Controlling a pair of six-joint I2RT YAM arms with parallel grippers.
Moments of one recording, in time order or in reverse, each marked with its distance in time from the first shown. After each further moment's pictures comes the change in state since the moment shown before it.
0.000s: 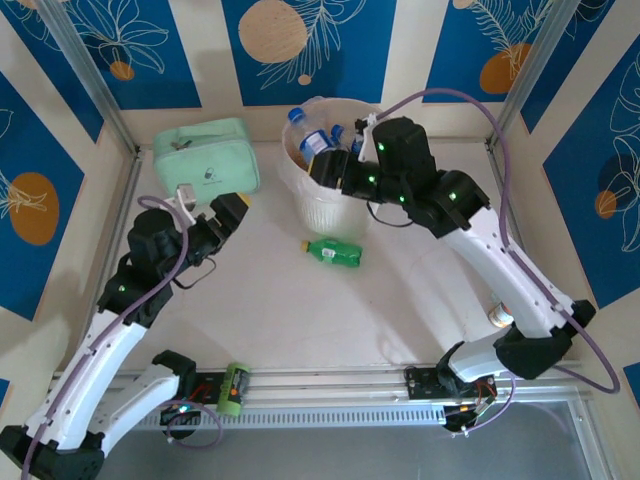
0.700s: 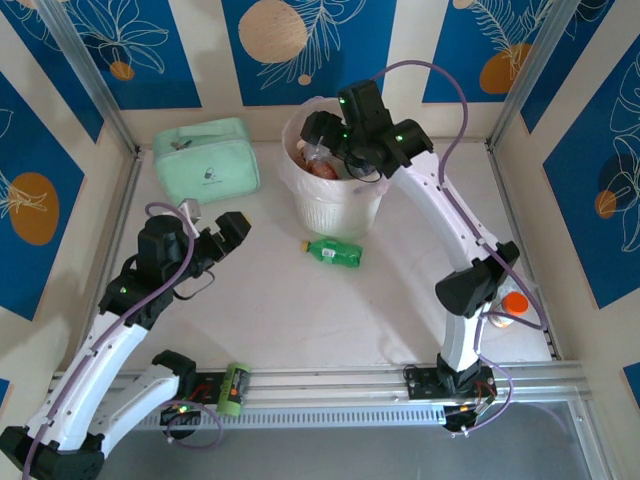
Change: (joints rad) left arm 0.002 -0.018 -0.023 -0.169 -0.051 0.108; right arm -0.109 0.463 0.459 -0.183 0.125 0.049
